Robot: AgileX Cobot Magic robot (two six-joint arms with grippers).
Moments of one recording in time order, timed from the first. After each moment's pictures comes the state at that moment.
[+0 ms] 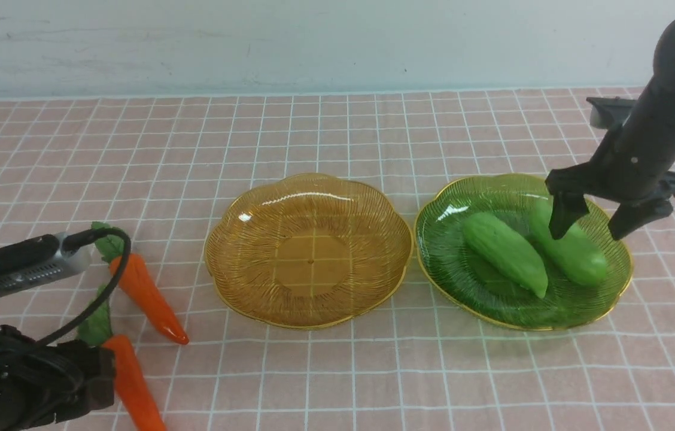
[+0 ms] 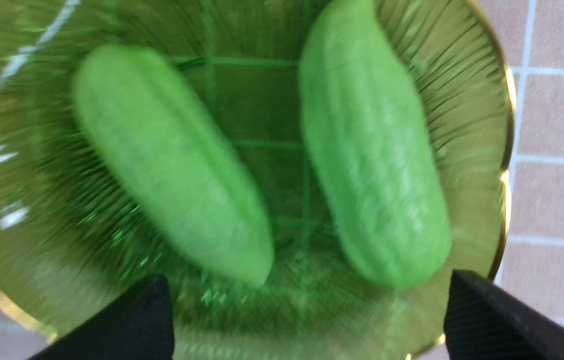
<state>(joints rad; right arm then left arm) 0.09 1.92 -1.63 0.16 1.23 0.01 -0.06 1.23 -0.62 -0.24 0.69 -0.27</state>
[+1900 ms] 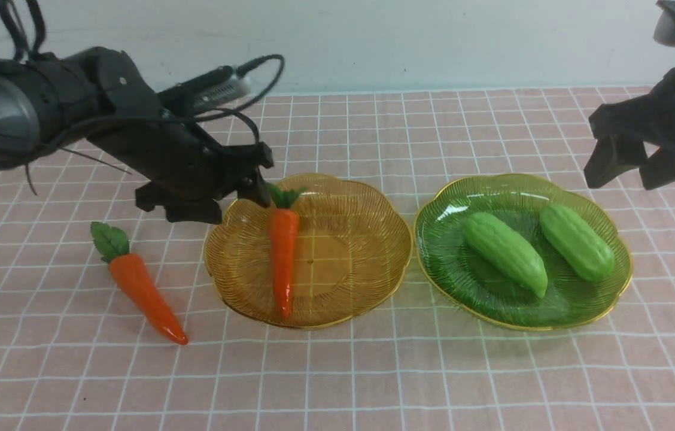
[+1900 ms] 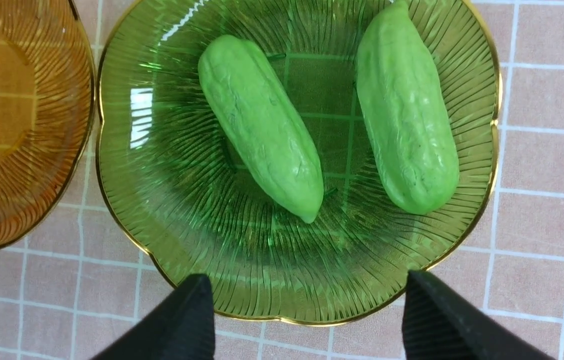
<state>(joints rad) 0.11 1.65 -1.51 0.19 1.25 0.01 -0.18 1.87 -1.44 -0.43 0.73 -0.11</state>
